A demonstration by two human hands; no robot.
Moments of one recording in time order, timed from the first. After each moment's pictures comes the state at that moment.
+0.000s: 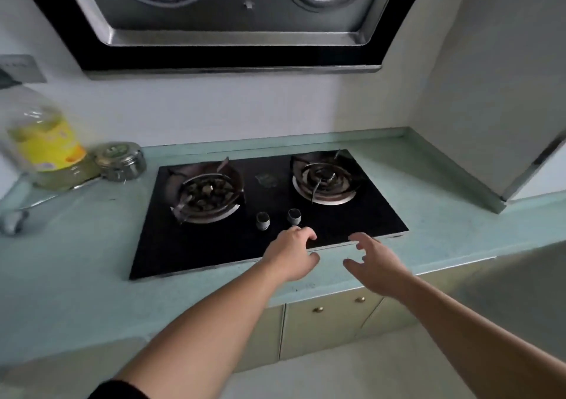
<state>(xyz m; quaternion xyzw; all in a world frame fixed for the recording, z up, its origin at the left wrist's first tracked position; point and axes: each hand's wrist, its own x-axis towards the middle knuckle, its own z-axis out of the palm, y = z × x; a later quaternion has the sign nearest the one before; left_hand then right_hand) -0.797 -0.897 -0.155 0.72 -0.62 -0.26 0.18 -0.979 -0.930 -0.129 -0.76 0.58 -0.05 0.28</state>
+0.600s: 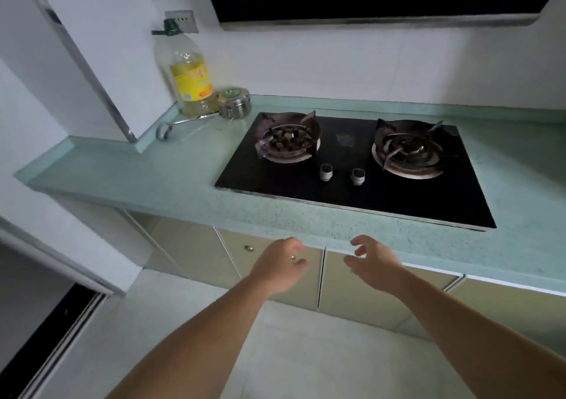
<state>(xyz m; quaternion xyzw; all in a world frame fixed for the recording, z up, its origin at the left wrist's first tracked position) -0.849 -0.751 -0.211 0.86 -0.36 -0.26 0.25 -0.992 -0.902 -0.197 -0.81 0.42 0.05 0.41</state>
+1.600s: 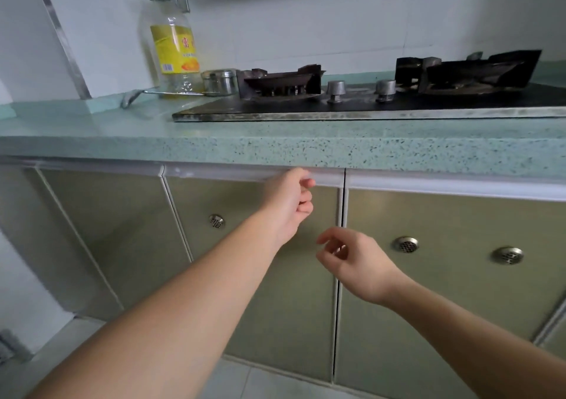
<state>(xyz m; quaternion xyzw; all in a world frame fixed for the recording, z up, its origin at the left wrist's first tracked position) -0.804 -0.839 -0.439 0.57 -0.13 -0.30 0.75 -0.922 -0.902 -0.516 -0.89 0.19 -0.23 0.35</state>
